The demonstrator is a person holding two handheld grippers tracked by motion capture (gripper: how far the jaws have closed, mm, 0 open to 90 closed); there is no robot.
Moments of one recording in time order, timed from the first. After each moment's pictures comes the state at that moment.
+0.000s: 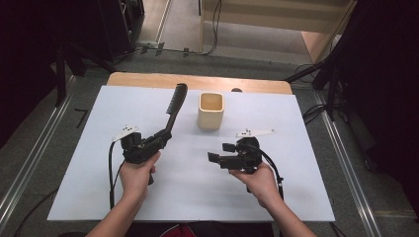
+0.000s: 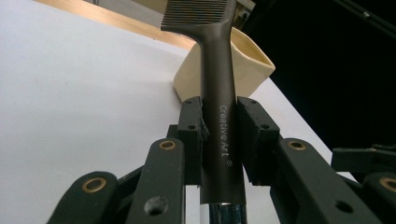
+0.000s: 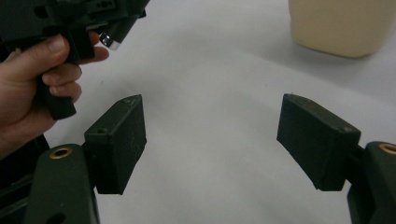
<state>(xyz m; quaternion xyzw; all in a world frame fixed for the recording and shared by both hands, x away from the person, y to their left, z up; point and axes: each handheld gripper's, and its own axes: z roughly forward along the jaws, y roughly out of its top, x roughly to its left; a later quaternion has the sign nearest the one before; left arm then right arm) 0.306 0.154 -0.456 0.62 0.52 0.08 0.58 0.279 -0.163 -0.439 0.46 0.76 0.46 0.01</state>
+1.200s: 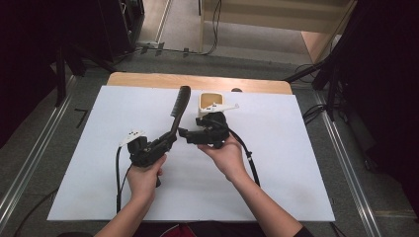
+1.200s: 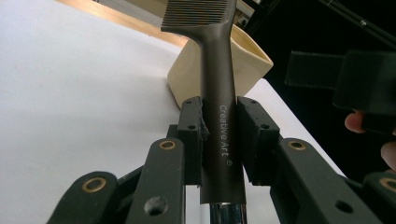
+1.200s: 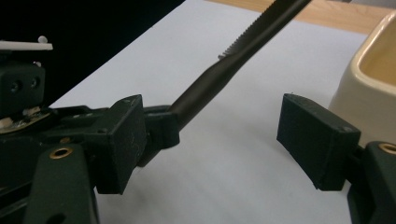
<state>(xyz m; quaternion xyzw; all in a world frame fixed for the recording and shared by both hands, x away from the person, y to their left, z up) 0.302 0.142 -0.470 0.62 0.53 0.07 0.58 0.334 -0.083 -0.405 0.44 0.77 0.47 0.08</state>
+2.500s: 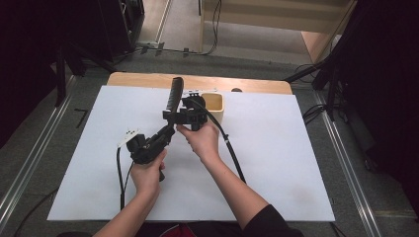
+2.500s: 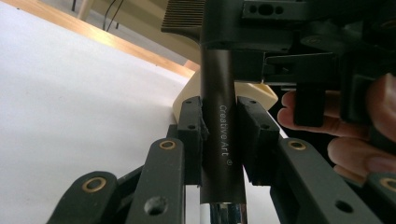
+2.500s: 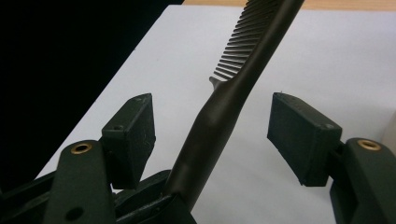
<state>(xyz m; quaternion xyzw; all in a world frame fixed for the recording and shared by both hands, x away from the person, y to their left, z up) 0.311 0.140 -0.474 0.56 0.54 0.10 0.62 0.390 -0.032 -0.409 0.53 0.72 0.45 0.03</state>
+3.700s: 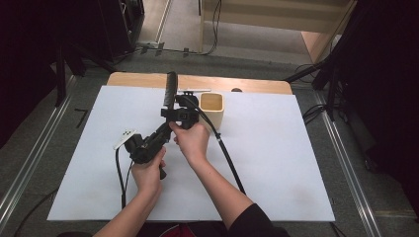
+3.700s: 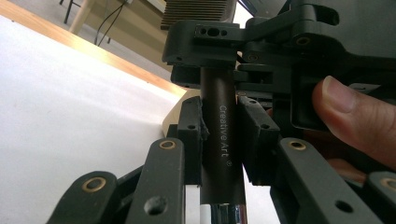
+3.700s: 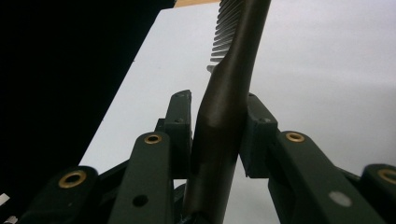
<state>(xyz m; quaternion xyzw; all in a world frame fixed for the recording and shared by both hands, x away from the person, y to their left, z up) 0.310 0.143 -0.475 0.53 0.53 0.09 0.66 0.392 -0.011 -0.406 0.59 0.68 0.44 0.00</state>
